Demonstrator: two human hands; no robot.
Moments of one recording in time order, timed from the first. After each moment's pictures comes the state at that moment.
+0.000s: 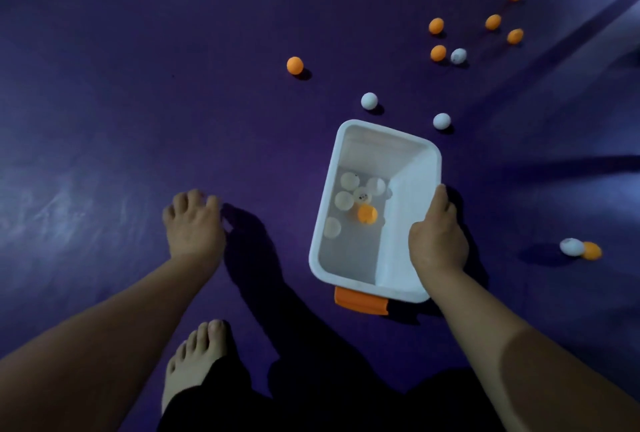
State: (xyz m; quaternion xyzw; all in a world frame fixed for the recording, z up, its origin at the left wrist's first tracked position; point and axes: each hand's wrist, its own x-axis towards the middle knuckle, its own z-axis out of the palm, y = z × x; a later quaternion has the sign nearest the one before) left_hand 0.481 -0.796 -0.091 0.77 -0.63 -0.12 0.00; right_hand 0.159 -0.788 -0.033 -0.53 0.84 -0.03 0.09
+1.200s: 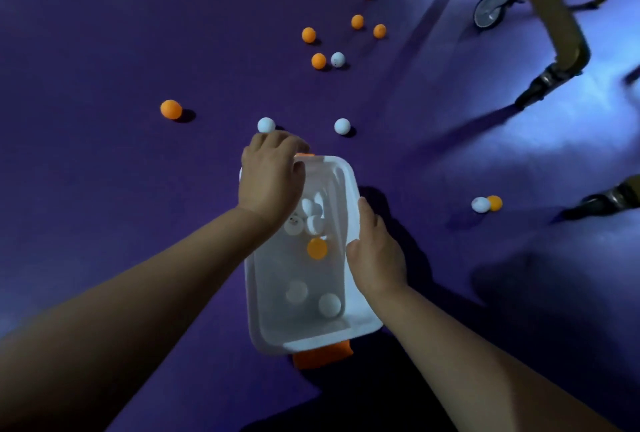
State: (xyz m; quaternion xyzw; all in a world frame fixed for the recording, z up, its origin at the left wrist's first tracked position) left_hand 0.278 -0.924 -0.014 0.48 -0.79 -0.21 0.32; right_hand 0.153 -0.793 -0.035 -0.49 0.86 -0.05 0.12
